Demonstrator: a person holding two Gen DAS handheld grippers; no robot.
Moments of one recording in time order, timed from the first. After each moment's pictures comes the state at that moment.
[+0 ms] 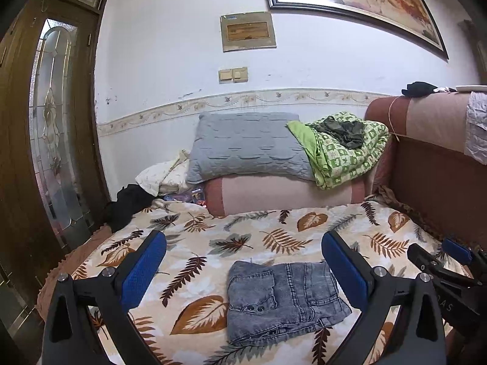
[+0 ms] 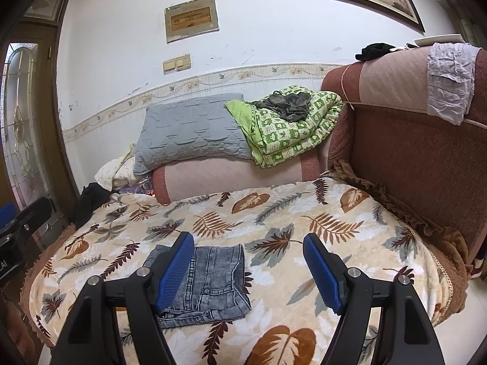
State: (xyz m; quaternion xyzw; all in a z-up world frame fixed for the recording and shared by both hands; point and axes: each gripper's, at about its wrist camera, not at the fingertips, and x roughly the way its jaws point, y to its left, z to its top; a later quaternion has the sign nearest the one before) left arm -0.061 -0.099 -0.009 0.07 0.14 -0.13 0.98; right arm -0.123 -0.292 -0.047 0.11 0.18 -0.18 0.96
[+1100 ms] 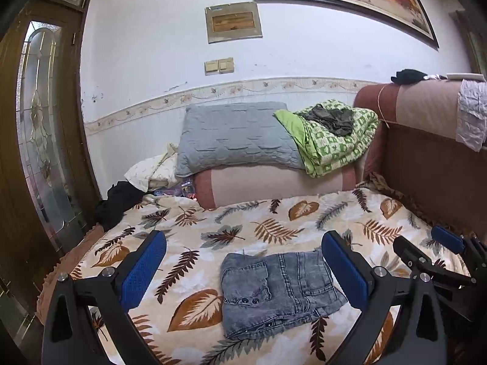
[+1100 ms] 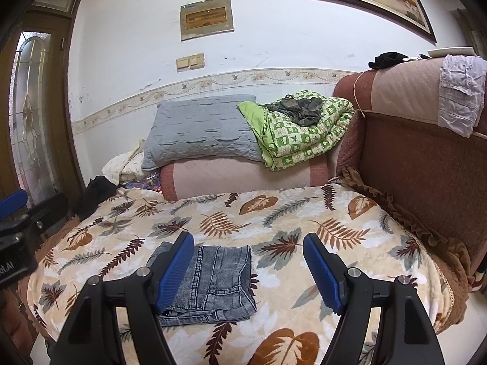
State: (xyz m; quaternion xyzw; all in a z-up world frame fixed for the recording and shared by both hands) left arm -0.056 -0.108 -0.014 0.09 0.17 -0.16 0.97; right arm -0.120 -0.280 -0.048 0.08 0.17 -0.16 0.97
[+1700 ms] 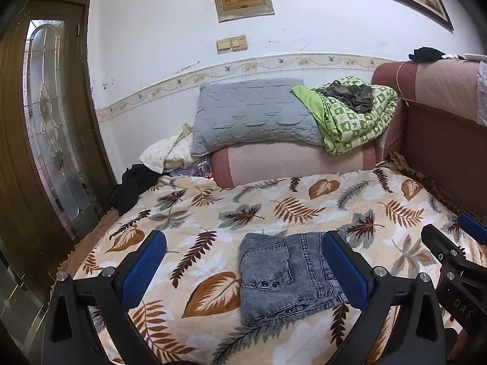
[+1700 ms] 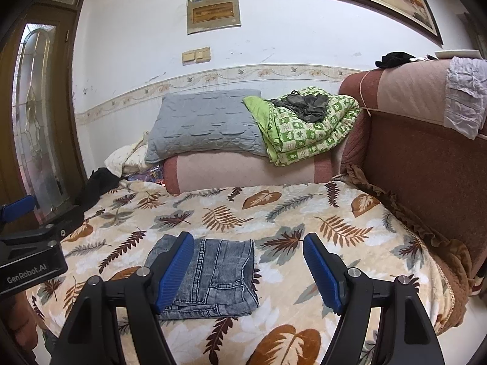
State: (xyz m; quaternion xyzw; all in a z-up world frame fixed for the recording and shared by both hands) left arm -0.036 -0.104 -0.035 0.11 0.21 -0.11 0.97; right arm -0.114 -0.272 -0.054 0.06 0.19 -0.15 0.97
